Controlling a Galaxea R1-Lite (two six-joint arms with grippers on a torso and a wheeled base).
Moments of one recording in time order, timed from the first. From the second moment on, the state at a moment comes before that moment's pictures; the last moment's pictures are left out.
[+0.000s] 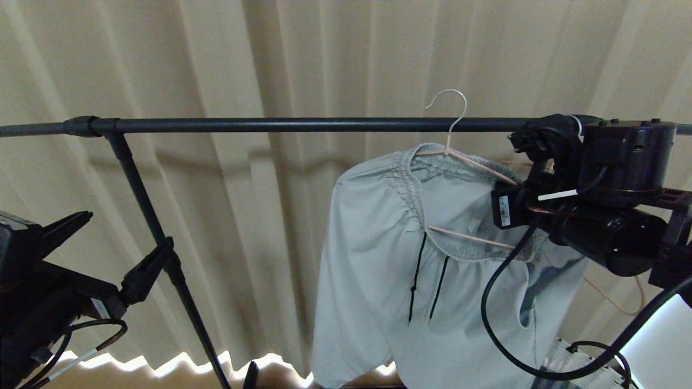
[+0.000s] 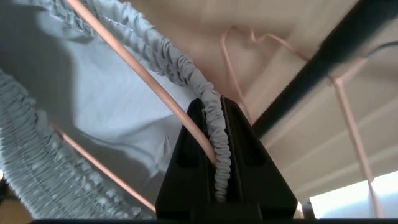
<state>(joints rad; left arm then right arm) -0.22 1.23 -0.12 -1.20 0.08 0.36 0.48 1.62 -0.90 -0.44 -0.53 -0.07</state>
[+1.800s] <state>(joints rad) -0.26 1.17 -0.13 -1.20 0.08 0.36 0.50 1.78 -0.98 -0.46 -0.48 0.07</state>
